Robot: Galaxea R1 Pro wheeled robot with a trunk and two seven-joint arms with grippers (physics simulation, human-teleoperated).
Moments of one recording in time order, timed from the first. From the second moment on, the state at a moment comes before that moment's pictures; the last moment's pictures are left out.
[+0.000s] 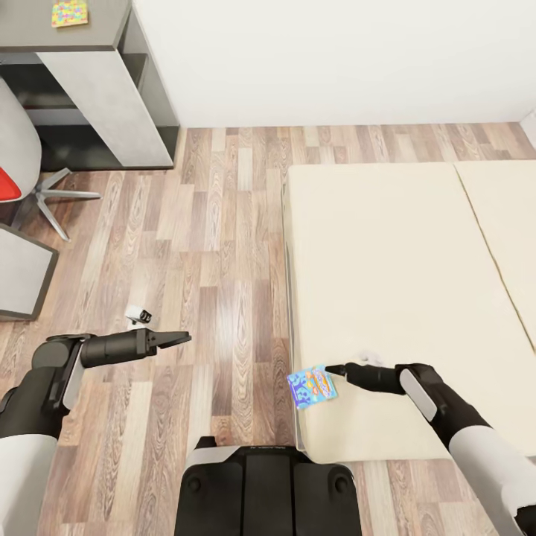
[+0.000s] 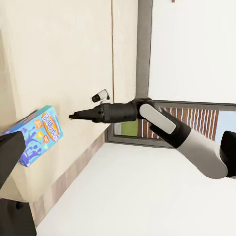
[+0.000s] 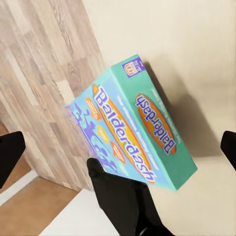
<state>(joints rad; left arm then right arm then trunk) -0.71 0.25 0.20 -1.17 0.03 1.03 -1.57 -0.78 -0.25 0.21 -0.67 -0.60 0.73 0.52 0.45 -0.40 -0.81</state>
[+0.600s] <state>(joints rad) -0.65 0.31 0.21 -1.16 0.03 0.98 -1.57 -0.50 -0.27 -0.02 -1.09 -0.60 0.73 0.61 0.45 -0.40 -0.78</state>
